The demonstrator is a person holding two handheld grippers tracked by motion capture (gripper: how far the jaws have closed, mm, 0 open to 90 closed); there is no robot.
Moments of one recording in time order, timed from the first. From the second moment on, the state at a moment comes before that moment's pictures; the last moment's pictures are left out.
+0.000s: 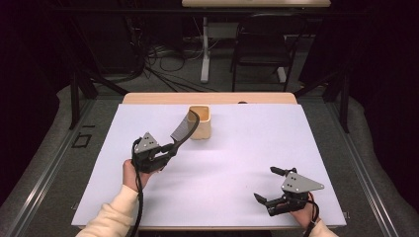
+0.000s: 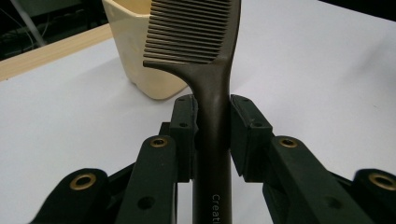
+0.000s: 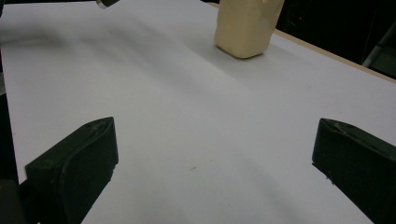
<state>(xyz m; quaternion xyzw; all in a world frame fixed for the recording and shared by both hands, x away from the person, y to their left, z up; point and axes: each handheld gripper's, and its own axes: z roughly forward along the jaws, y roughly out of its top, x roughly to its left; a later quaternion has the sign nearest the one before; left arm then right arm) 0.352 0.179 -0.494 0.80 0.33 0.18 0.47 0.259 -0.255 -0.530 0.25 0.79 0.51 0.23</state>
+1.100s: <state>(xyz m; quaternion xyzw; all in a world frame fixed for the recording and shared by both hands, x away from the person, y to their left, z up) 0.358 0.184 -0.485 0.78 0.34 0.20 0.49 0.259 -0.254 -0.531 0.25 0.79 0.51 0.23</state>
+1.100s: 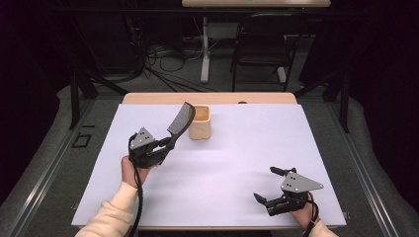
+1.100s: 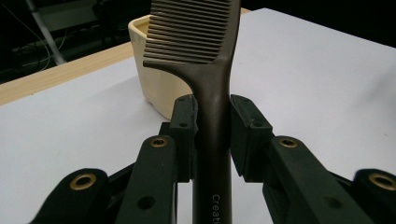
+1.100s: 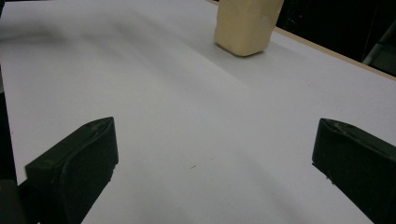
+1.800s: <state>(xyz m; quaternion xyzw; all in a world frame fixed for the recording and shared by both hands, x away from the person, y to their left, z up) 0.366 0.185 -0.480 0.76 0.35 0.20 0.50 0.260 -0.254 -0.532 0.25 0.79 0.51 0.23</state>
